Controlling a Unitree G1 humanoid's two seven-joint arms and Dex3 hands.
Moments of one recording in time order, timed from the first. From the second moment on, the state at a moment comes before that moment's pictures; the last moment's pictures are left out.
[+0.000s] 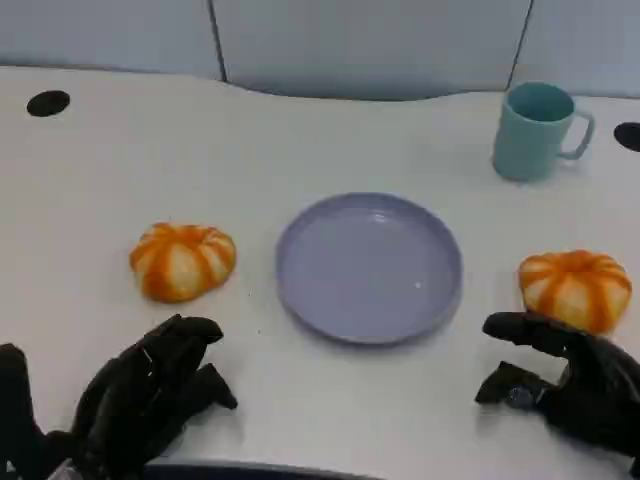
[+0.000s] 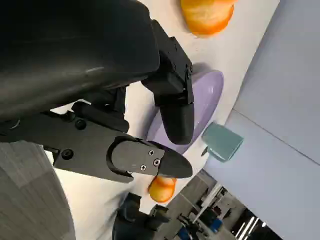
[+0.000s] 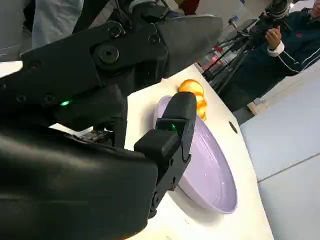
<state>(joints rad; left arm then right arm) -0.18 0.06 0.24 0.58 -0.47 0.12 -0.70 -0.32 -0.15 -0.23 0.86 0.40 0.07 0.97</state>
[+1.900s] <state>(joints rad) -0.16 0.26 0.01 0.48 0.48 -0.67 -0.02 -0.31 -0.15 -0.21 0.83 0.39 0.04 0.93</state>
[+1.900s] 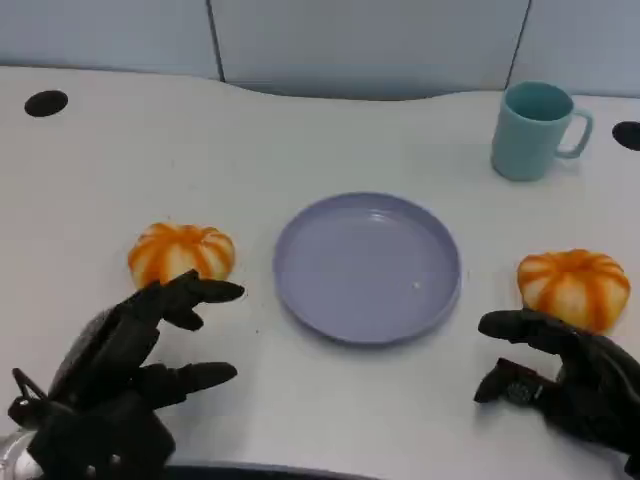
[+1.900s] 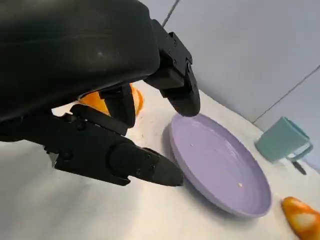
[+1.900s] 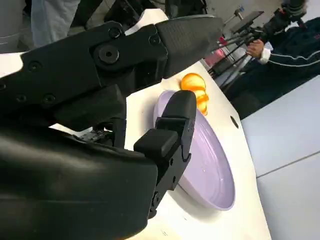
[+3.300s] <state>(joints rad) -0.65 0.37 -0.44 0.81 0.94 -0.09 0.14 -0.30 -0.14 -0.21 0.82 0.39 0.03 0.94</state>
